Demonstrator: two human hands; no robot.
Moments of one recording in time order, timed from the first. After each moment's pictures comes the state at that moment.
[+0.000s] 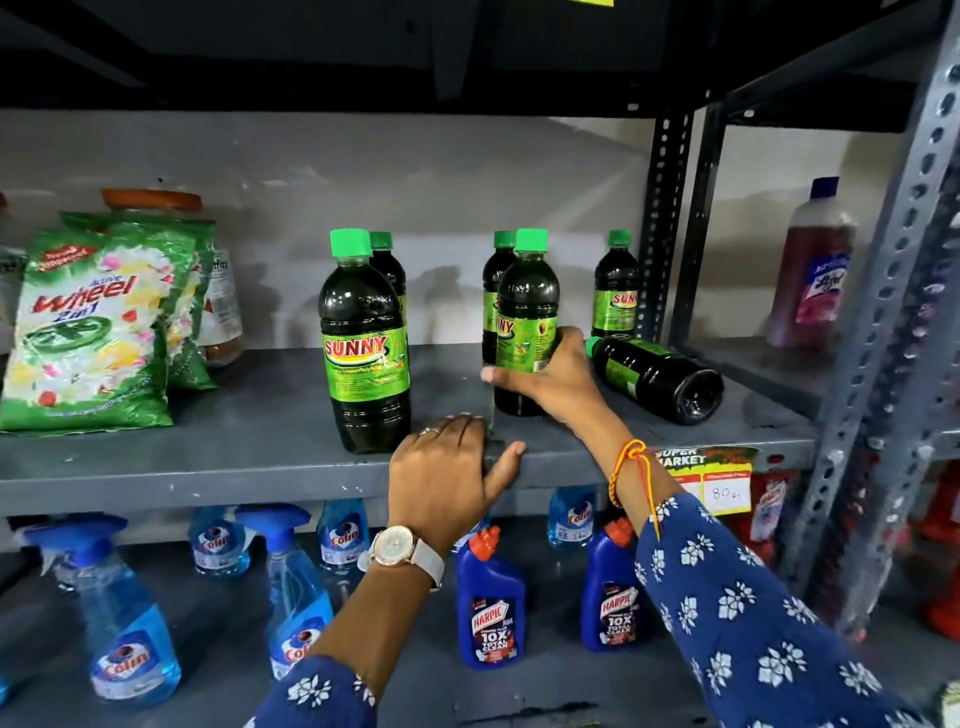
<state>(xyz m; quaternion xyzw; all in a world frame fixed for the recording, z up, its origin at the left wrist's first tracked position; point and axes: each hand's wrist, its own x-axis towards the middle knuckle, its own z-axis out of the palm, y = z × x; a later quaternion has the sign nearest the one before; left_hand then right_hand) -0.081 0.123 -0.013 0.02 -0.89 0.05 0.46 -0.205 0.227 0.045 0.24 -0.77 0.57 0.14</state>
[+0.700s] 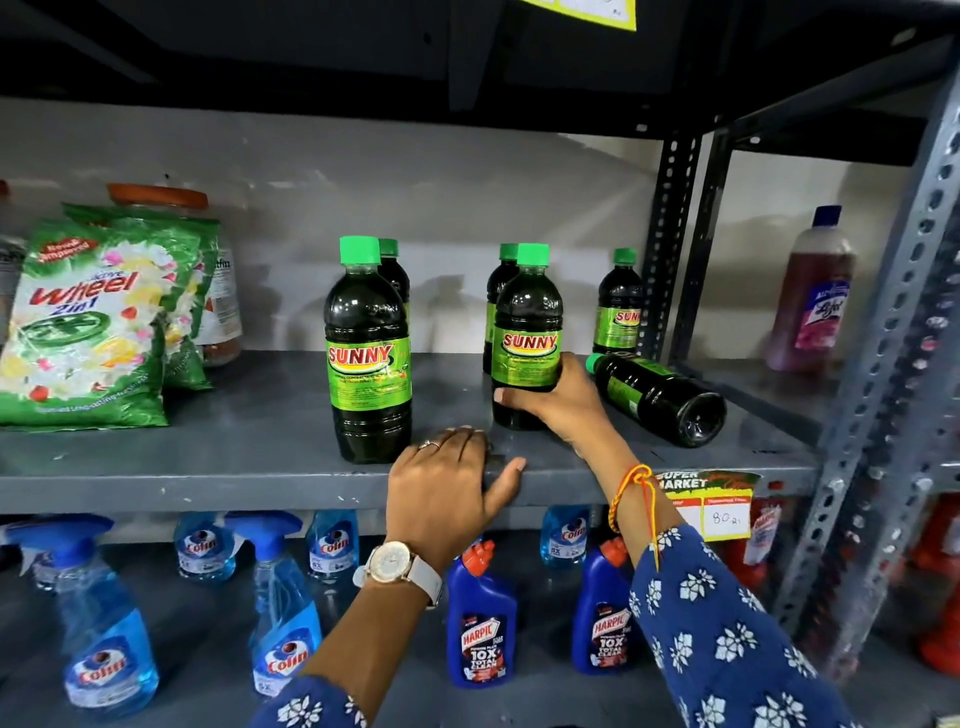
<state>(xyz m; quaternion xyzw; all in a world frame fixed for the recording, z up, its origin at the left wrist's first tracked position) -0.082 0.121 -0.016 0.03 -0.89 0.04 0.46 -0.210 0.231 0.040 0.24 -0.77 0.58 0.11</state>
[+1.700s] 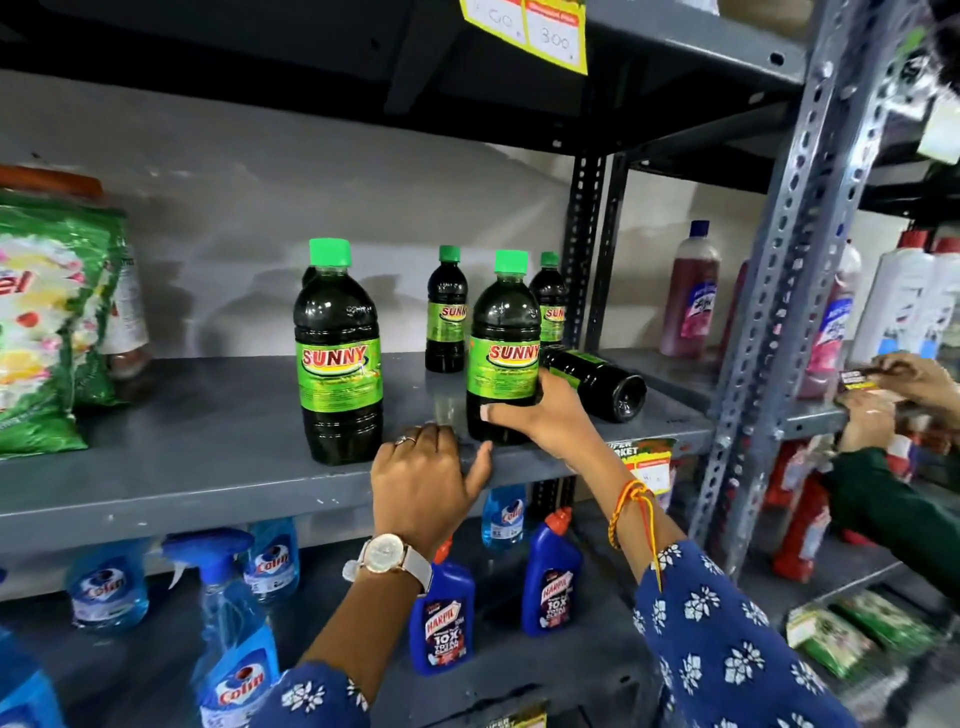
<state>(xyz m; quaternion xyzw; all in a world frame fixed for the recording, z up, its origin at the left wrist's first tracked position) -0.078 0.123 -0.015 0.01 -0.88 0.01 0.47 -0.145 0.261 0.042 0.24 -0.80 0.52 0.14</state>
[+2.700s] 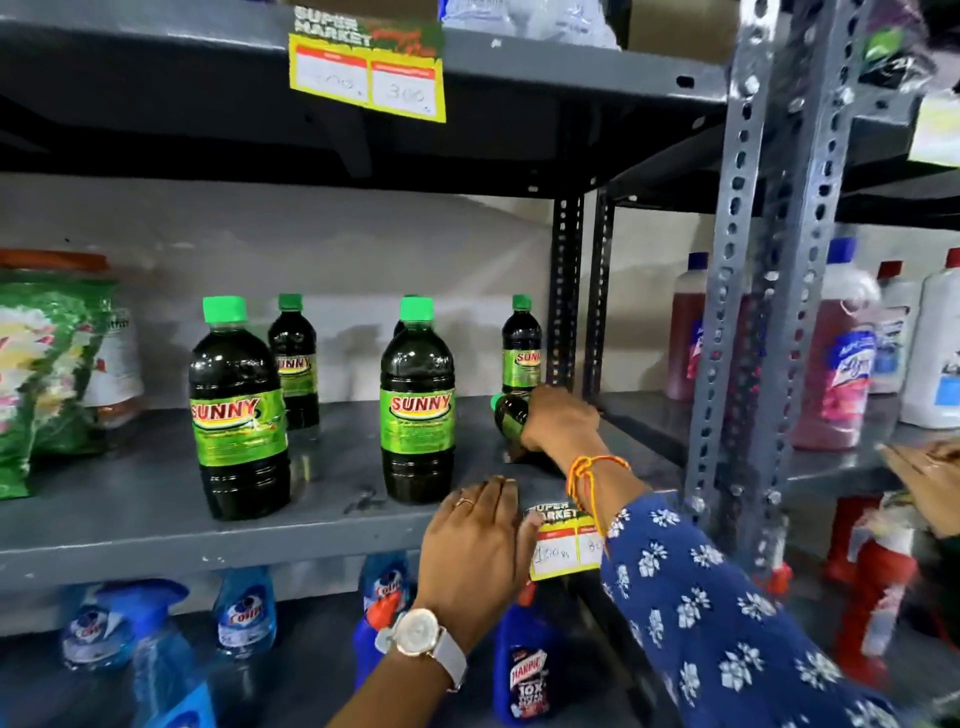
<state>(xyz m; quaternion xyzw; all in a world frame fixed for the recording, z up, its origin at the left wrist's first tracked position) -0.104 0.247 -0.015 -0.06 -0.90 0.01 0.43 -0.225 0.327 0.086 0.10 -0.97 0.14 0.15</state>
